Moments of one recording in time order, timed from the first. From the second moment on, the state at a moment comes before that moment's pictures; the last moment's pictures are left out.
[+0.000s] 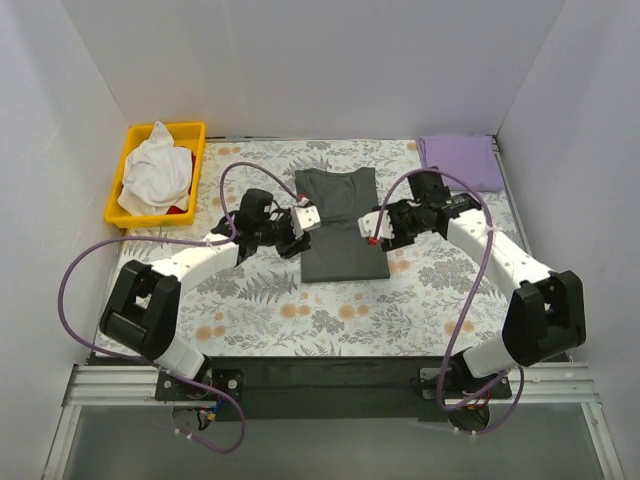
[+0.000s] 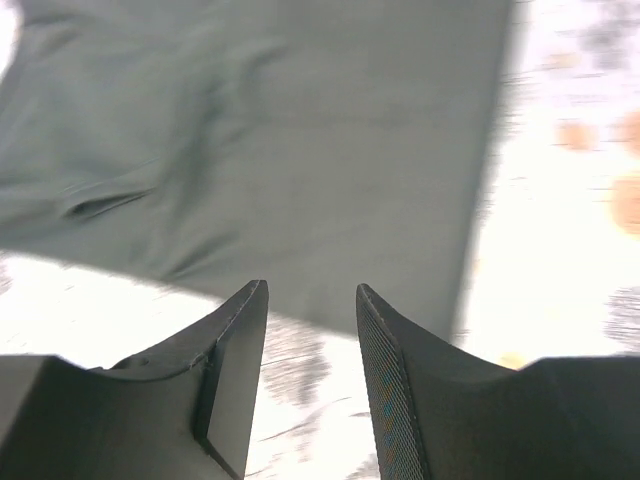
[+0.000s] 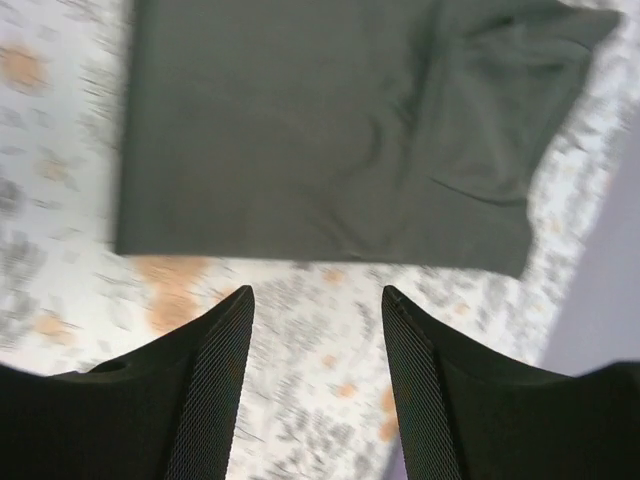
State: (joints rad) left arm -0.46 1.56 0.92 -0.02 0.58 0.62; right arm 0.38 1.48 1.18 -0.68 -0.50 -1.48
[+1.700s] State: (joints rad) left arm -0.61 1.47 0.93 -0.25 0.50 0.66; right arm 0.50 1.49 1.12 -0.70 -0.39 -1.25
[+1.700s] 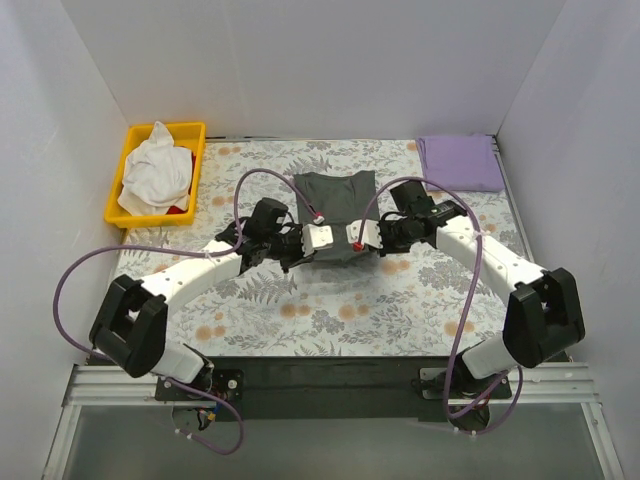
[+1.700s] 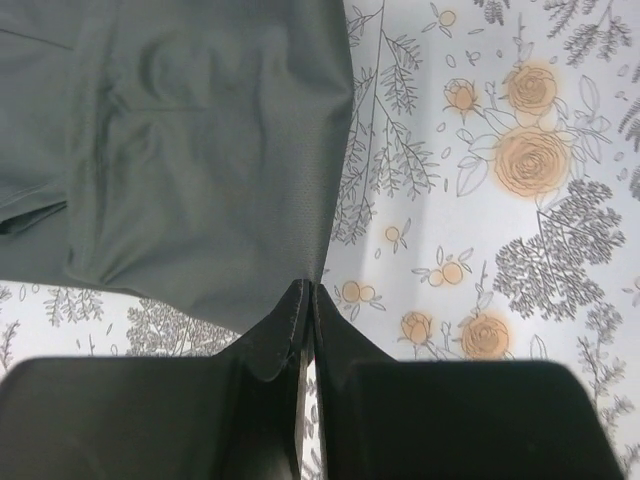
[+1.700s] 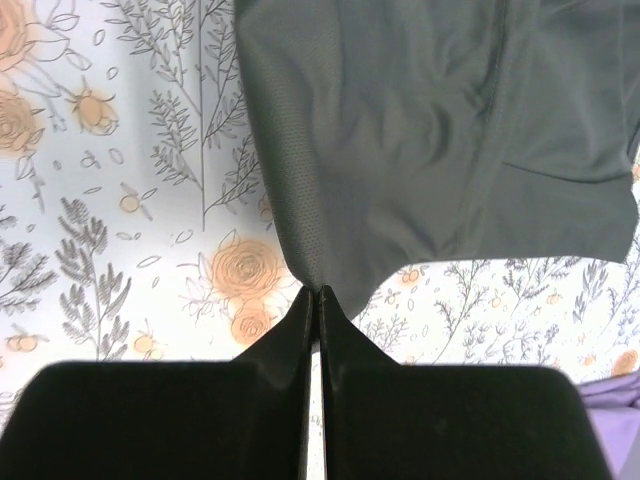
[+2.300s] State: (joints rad) left arm -0.61 1.08 0.99 -0.53 0.60 0.55; right arm 0.64 1.21 1.18 -1.01 -0.41 -1.20
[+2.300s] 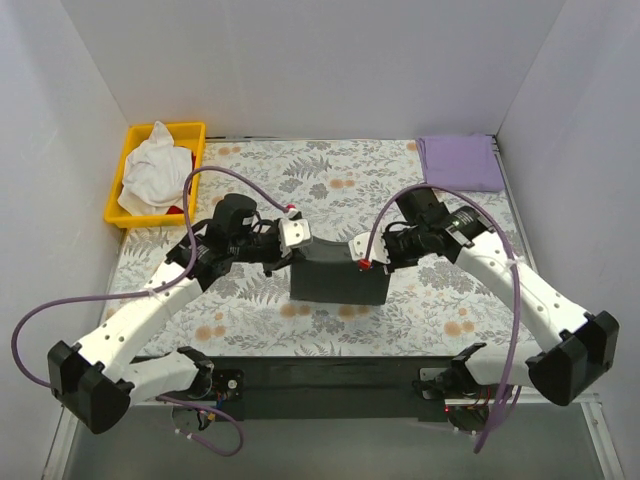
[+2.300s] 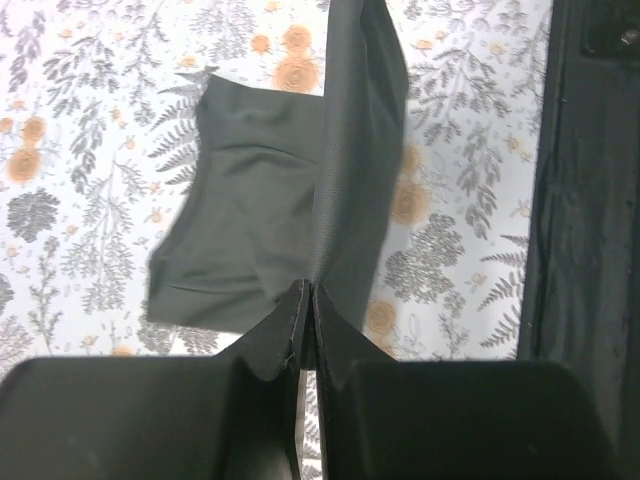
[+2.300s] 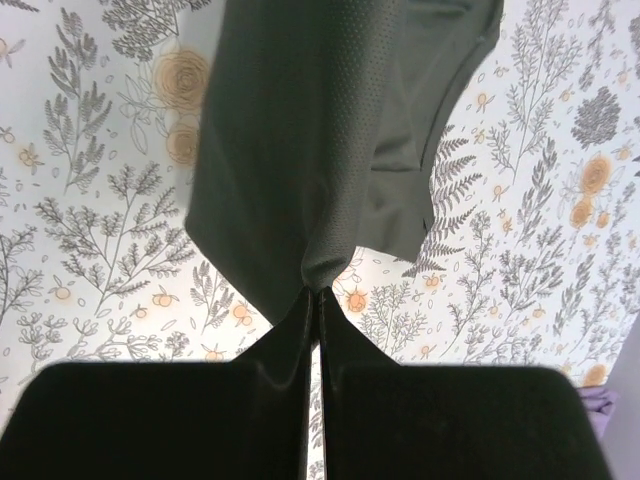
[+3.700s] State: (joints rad) left arm -0.31 1.72 1.27 -0.27 0.50 0.27; right arm 0.33 1.97 1.80 -0.97 -0.51 -0.96
